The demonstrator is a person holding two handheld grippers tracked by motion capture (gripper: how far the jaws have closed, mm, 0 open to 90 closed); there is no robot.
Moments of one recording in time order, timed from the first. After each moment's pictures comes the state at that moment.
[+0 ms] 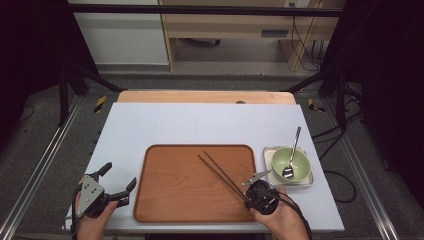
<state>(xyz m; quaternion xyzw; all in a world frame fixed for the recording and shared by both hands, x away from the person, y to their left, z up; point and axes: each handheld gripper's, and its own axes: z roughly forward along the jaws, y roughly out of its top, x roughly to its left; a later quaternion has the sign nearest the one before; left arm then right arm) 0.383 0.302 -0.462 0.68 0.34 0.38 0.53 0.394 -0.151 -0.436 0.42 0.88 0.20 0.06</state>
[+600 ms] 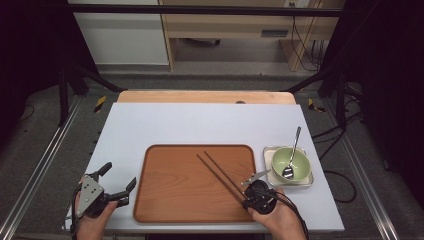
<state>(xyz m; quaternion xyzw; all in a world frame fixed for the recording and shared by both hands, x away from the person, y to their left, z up) 0.383 0.303 -0.462 0.68 0.34 0.38 0.53 0.397 -0.149 -0.443 0.43 0.88 0.21 0.04</state>
